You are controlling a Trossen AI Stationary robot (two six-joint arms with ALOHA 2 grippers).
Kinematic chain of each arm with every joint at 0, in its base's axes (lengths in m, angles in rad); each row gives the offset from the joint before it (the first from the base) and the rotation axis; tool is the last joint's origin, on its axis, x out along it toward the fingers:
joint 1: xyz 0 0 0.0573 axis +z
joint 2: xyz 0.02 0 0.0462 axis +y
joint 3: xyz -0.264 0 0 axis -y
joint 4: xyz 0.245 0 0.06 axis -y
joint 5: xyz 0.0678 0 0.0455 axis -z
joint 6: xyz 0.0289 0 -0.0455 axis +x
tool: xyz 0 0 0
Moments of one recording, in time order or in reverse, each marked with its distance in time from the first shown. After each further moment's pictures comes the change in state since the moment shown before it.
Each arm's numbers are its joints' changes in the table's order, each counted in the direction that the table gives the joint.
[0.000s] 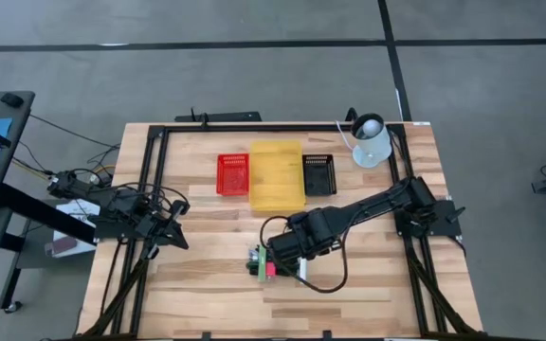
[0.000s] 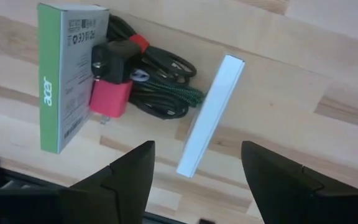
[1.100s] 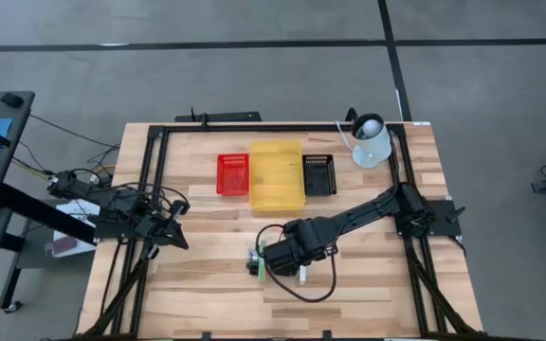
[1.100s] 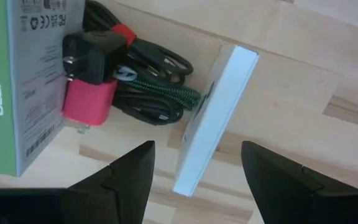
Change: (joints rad) left arm 0.000 0.000 0.000 0.000 0.000 0.000; right arm 0.014 0.081 0.000 0.015 -0.005 0.006
